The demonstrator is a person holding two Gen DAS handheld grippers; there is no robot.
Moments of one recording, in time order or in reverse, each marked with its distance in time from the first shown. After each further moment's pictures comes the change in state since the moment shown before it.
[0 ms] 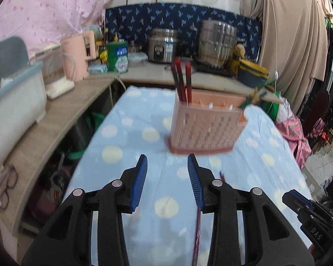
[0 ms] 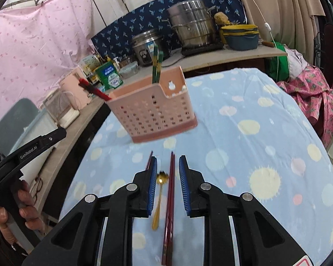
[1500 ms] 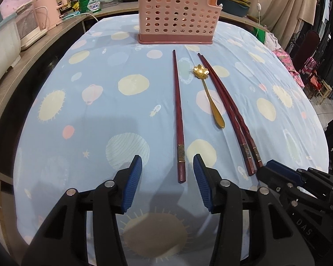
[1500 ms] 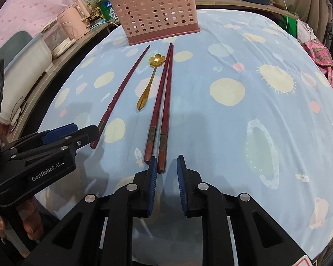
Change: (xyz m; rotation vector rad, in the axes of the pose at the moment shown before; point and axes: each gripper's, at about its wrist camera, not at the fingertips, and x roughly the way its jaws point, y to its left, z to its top) left arm 0.021 -0.033 -0.142 0.119 0.332 -0.070; right arm 0.018 -0.003 -0.127 -0.099 0.315 -0.046
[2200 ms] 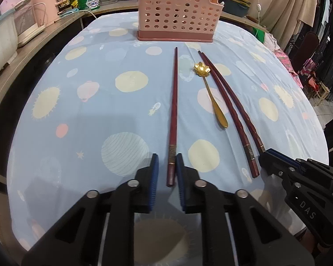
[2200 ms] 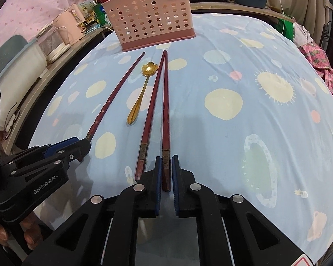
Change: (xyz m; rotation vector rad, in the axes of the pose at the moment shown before) left arm 0.009 0.004 0.000 -0.007 0.002 -0.032; right arm 0.009 -0.002 0.012 0.004 -0.033 -0.025
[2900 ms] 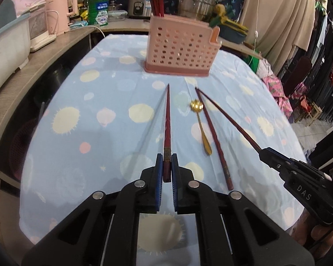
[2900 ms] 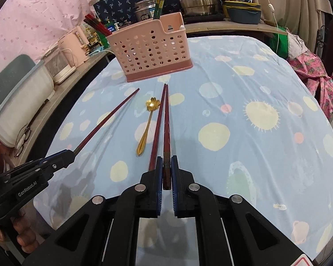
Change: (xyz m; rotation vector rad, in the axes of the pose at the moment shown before) left arm -0.064 0.014 0.018 -0.074 -0.138 -0.048; right arm -0.044 -0.004 0.022 0.028 -0.133 0.028
